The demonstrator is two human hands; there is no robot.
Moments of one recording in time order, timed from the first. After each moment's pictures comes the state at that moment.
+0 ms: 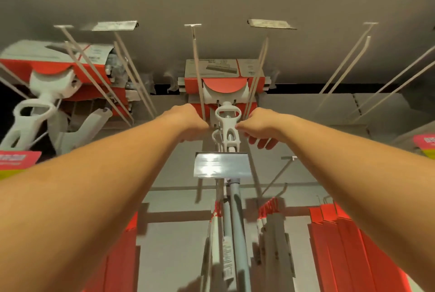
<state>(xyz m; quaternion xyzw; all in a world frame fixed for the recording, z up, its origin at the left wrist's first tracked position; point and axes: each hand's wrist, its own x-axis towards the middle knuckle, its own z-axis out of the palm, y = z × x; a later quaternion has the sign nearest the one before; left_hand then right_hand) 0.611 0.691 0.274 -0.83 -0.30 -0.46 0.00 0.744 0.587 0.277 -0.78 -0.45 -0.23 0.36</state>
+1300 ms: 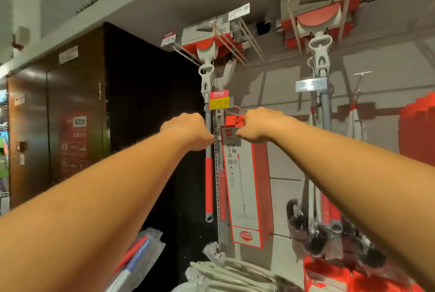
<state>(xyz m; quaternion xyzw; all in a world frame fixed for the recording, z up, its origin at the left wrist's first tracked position) 0.289 0.504 0.090 -0.77 -0.56 -0.26 0.14 0.438 0.466 0.102 -0.73 -0.63 -0.21 0.16</state>
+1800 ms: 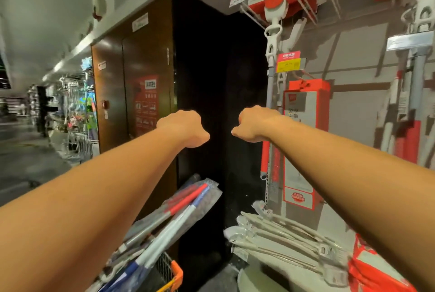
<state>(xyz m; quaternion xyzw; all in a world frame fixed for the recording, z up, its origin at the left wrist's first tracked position) 0.117 0.454 0.012 -0.71 -0.67 -0.18 0.10 0.278 0.462 0.023 -0.64 -0.74 -0.14 0.14</state>
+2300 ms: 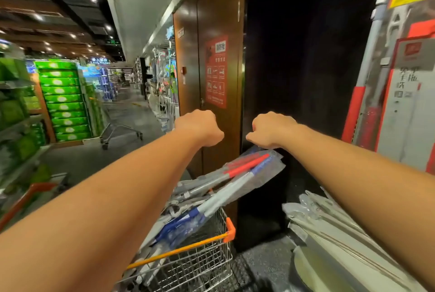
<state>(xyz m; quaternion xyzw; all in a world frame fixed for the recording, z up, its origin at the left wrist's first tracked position) 0.072 0.473 -0.063 -0.59 -0.80 -0.12 0.08 0.216 0.539 -0.066 -0.51 -0.85 -0.06 0.07</state>
